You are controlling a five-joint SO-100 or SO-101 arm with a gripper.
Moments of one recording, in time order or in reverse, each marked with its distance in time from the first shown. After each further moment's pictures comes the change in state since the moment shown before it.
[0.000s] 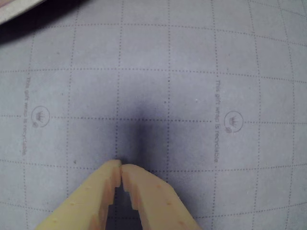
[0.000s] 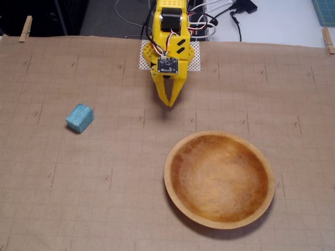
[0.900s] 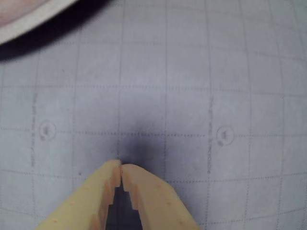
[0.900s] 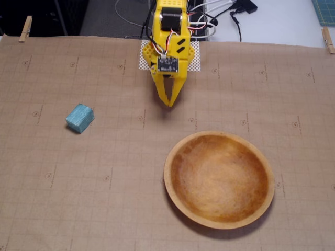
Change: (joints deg) arm 0.0 -0.1 -5.4 -0.2 0.1
